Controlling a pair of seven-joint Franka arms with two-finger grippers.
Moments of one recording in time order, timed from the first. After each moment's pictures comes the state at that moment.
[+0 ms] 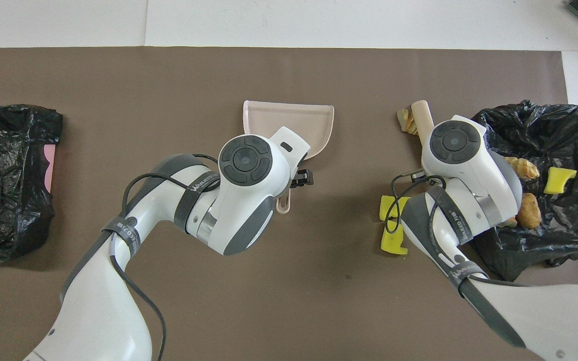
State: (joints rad) left arm -0.55 0.41 -0.14 -1.72 -0.03 2.24 -0.67; right arm 0.09 0.29 0.10 -1.97 -0.46 2.14 0.23
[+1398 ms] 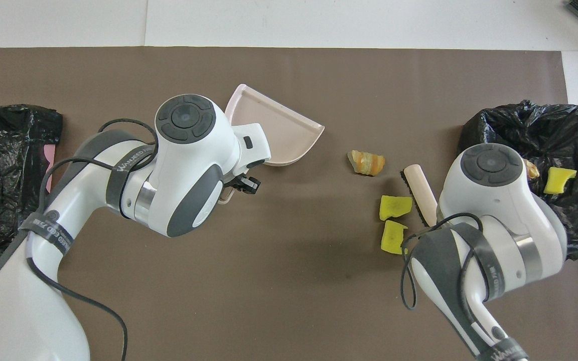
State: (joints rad) left arm -0.43 0.30 -0.11 -1.68 -0.03 1.92 0.07; right arm 0.09 -0.04 0.15 -2.15 -0.16 1.73 0.05
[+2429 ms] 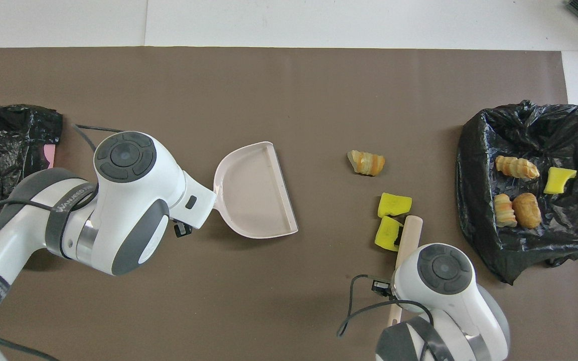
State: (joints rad) left arm -0.33 0.08 -0.12 -2.02 0.04 1.98 0.85; right arm 0.28 -0.24 0.16 -2.54 0.05 2.01 0.70
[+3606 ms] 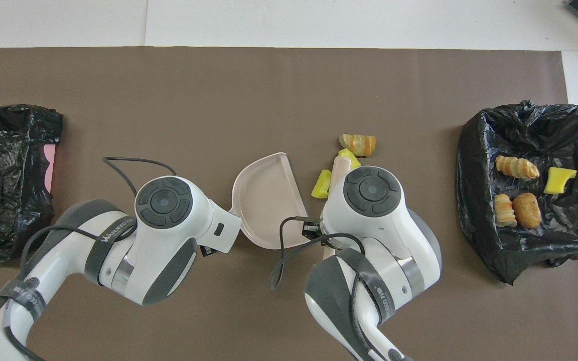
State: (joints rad) left arm -0.41 0.05 -0.12 -2.16 0.04 2.14 0.70; right arm 0.38 0.13 0.17 -1.97 0.10 1.93 0.70
